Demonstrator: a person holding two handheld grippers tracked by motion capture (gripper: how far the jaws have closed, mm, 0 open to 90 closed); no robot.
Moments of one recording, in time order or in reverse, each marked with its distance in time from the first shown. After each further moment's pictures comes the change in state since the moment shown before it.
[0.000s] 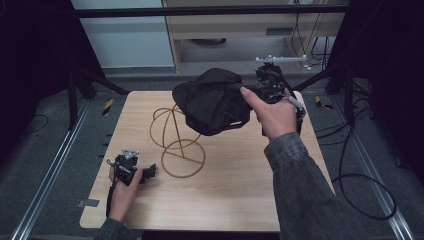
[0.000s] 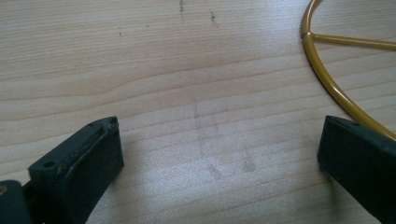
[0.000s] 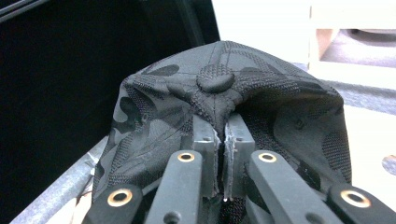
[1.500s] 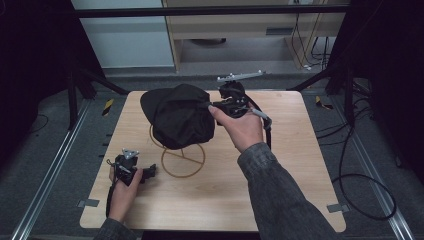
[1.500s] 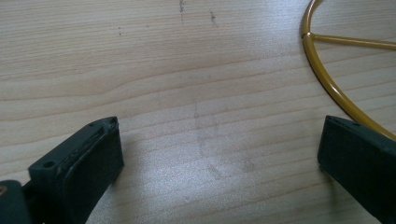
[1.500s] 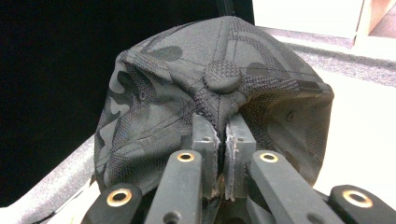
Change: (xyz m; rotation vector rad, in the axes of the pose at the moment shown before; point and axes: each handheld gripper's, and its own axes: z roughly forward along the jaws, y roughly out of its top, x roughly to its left) left arm 0.000 0.000 0.000 -0.003 0.001 -0.002; right arm 0.029 -0.031 0.063 0.115 0.094 -0.030
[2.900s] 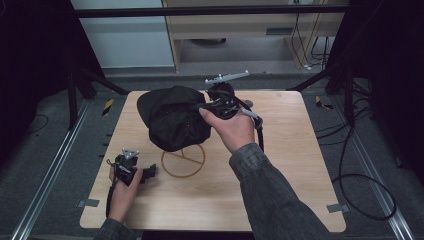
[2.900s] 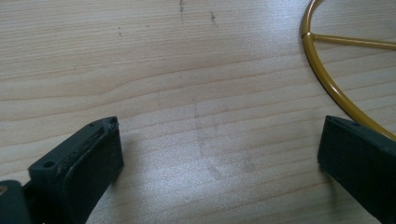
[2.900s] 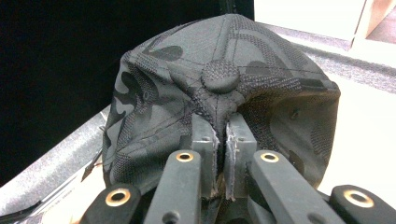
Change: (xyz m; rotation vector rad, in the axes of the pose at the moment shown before) left arm 0.000 0.000 0.000 0.000 -0.001 0.000; right arm 0.015 0.002 0.015 0.035 -0.023 -0.063
